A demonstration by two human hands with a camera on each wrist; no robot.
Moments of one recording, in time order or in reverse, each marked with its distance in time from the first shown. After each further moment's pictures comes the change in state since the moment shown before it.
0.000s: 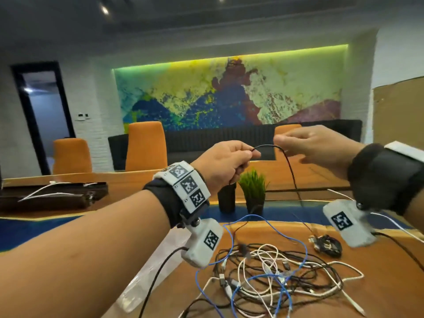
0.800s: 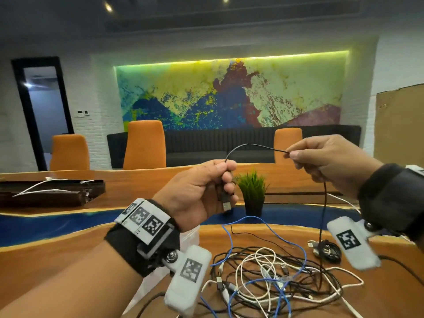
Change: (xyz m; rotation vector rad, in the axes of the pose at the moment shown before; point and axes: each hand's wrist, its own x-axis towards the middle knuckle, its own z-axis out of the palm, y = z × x) left_hand -0.055 -0.025 -0.020 -0.771 -0.078 -0.117; right_hand -0.011 0.019 0.005 0.287 0.065 0.008
